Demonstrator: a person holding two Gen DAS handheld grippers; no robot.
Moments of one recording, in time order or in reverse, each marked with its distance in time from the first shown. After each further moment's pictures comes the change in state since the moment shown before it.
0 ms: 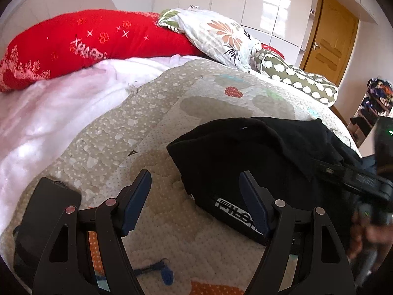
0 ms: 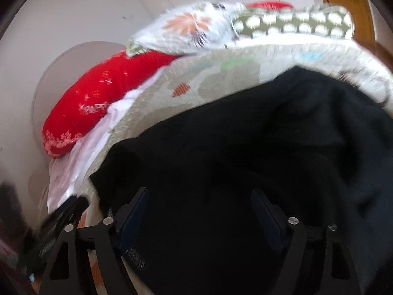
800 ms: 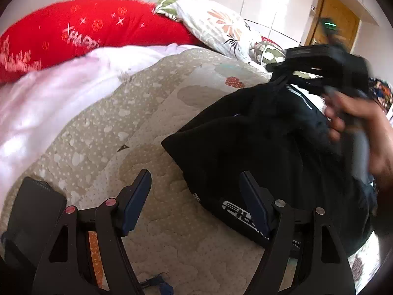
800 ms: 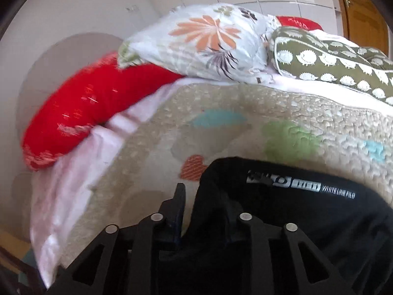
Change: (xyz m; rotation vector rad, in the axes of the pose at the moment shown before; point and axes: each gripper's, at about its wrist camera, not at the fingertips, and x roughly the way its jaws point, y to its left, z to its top) left arm 0.023 0.005 0.001 -0.013 0.052 -0.035; right arm 0.092 0.046 0.159 -0.120 -0.041 -0.023
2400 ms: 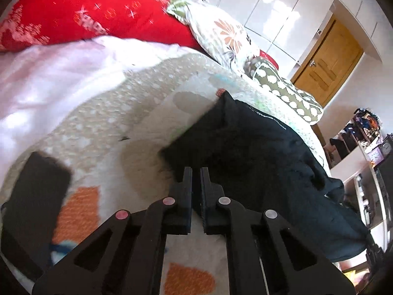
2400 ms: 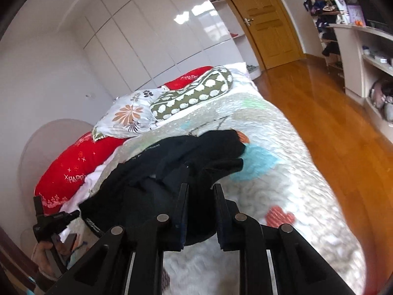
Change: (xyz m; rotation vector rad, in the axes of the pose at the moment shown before) left arm -0.053 0.015 0.008 -0.145 0.012 -0.110; right arm -0.384 -0.160 -0.289 0.321 -0.381 -0.195
